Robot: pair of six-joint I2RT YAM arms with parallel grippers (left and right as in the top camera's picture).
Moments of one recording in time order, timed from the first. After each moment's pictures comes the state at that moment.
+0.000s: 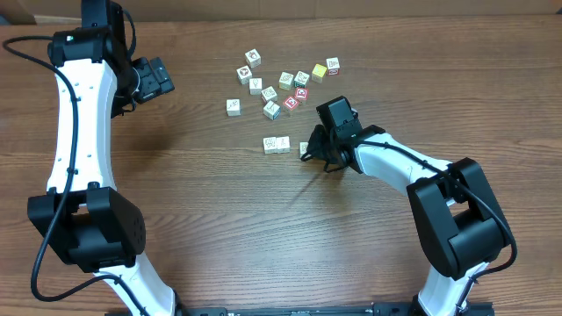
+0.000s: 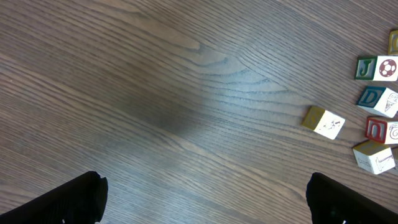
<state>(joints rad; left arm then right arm) 0.11 1.96 1.96 -1.28 -0.03 -0.37 0.45 1.94 1.12 -0.31 -0.06 0.81</state>
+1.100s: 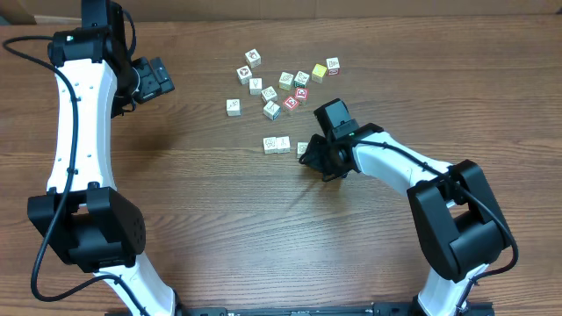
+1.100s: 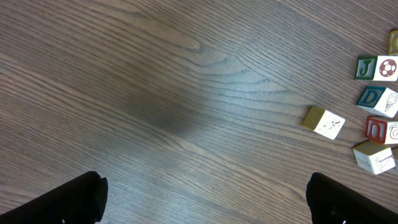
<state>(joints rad) 0.11 1.96 1.96 -1.28 -0.03 -0.37 0.47 1.93 1.14 -0.45 -0.18 0.83</state>
